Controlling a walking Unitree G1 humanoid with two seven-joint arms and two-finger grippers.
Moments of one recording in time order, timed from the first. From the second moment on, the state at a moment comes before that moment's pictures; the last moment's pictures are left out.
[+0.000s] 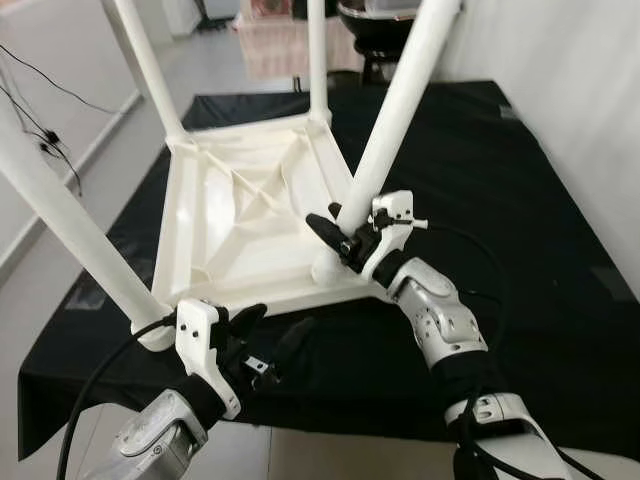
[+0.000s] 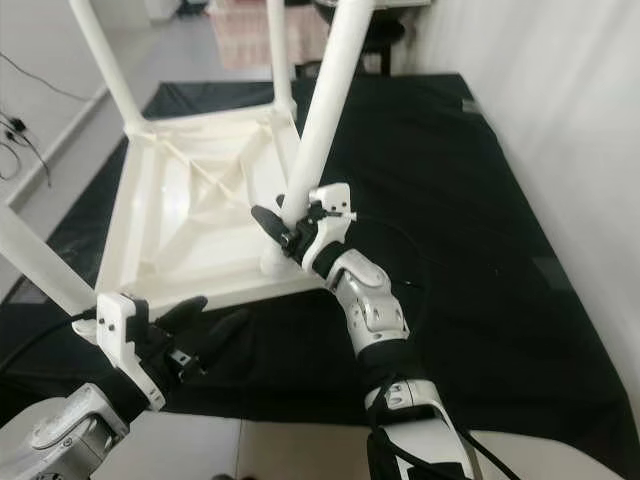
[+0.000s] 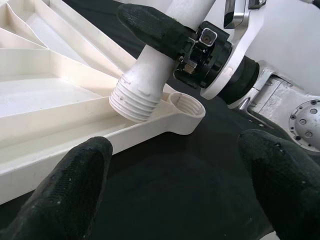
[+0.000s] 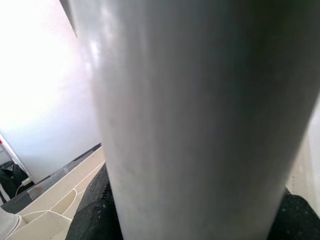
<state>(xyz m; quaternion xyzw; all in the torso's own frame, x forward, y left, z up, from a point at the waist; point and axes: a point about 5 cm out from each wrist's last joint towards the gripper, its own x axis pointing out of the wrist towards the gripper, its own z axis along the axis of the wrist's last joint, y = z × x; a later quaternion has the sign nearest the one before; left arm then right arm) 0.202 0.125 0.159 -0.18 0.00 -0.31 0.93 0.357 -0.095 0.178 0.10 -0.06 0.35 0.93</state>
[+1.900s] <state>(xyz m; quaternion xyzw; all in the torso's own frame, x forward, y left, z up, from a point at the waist) 0.223 0.148 0.084 -0.17 0.06 -0.24 0.95 0.367 -0.112 0.173 0.08 -0.09 0.31 0.94</state>
